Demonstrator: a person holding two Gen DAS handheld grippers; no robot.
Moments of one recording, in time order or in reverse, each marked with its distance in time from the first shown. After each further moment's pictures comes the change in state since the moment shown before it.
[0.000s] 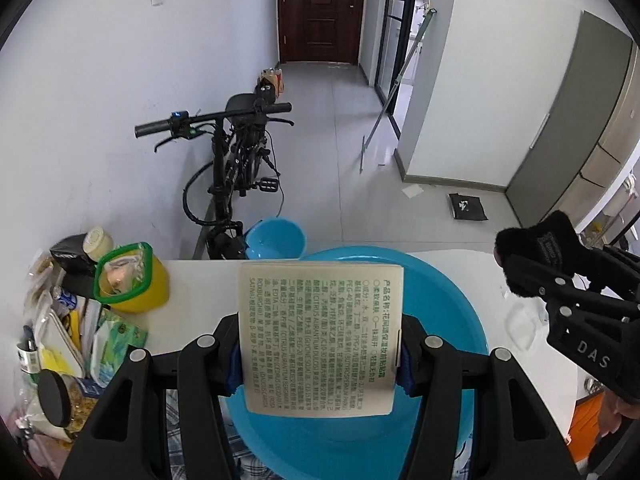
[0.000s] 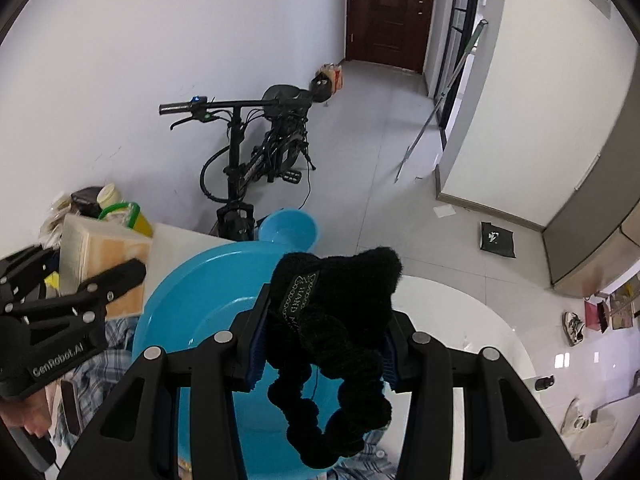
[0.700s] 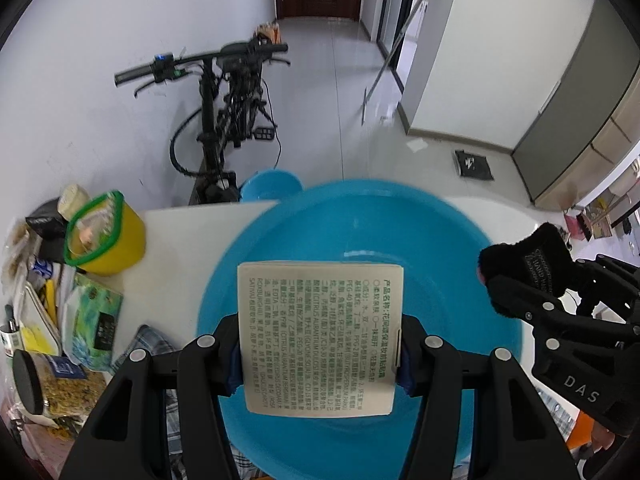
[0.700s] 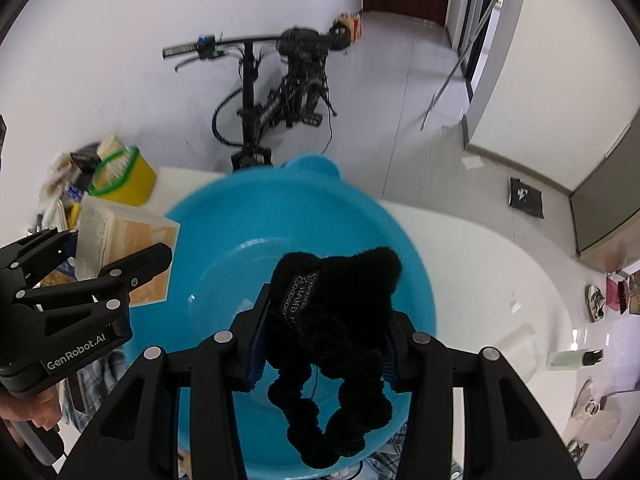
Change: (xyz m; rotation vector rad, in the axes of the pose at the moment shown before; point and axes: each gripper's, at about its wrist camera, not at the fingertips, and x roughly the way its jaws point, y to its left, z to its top) left arm 0.088 0.003 -0.044 -0.001 0.182 -0.009; right arm 0.081 0.009 -0.042 0.011 0.194 0.089
